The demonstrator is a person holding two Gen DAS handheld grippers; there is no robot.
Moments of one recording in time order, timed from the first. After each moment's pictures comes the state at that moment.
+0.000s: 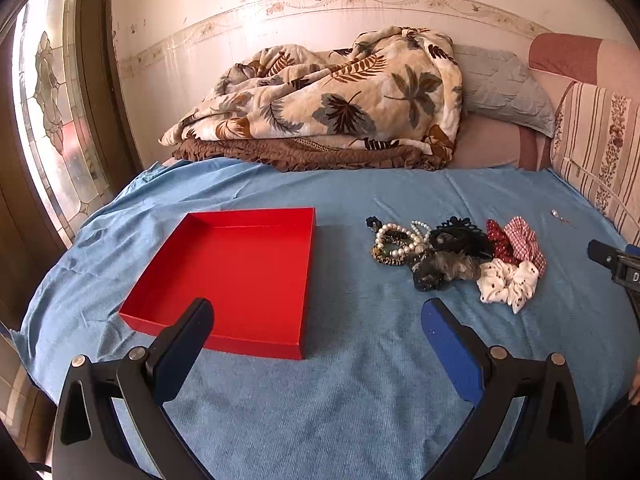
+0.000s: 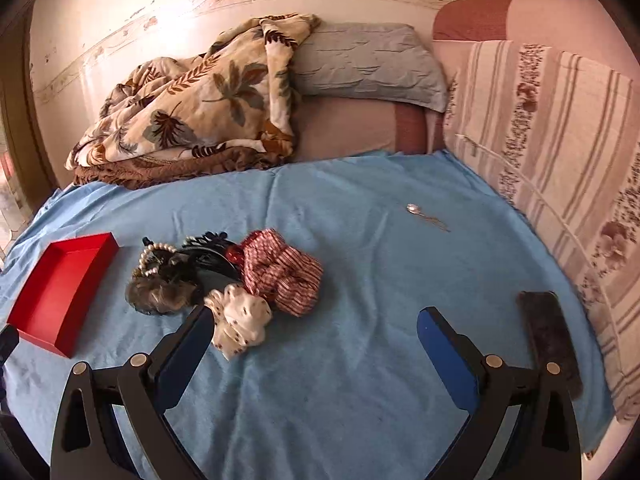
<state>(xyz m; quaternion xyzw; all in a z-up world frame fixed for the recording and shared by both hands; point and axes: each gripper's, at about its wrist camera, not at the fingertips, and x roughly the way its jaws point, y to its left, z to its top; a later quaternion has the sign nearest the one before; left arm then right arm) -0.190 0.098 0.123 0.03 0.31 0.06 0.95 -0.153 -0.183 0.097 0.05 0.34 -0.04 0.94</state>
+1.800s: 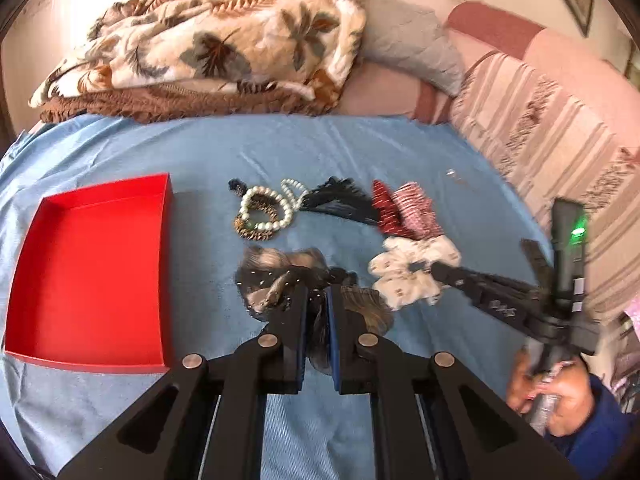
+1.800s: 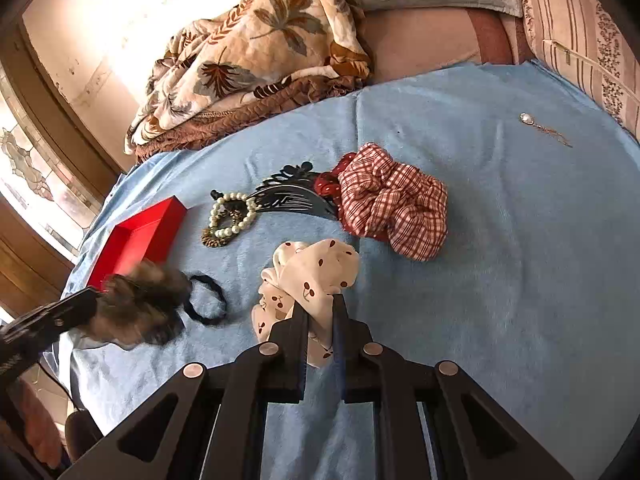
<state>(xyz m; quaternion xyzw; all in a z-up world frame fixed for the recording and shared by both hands) -0.136 0.074 0.122 -0.03 0.42 -0.18 0.89 -0.117 -0.153 0.042 0.17 0.42 0.12 0.88</state>
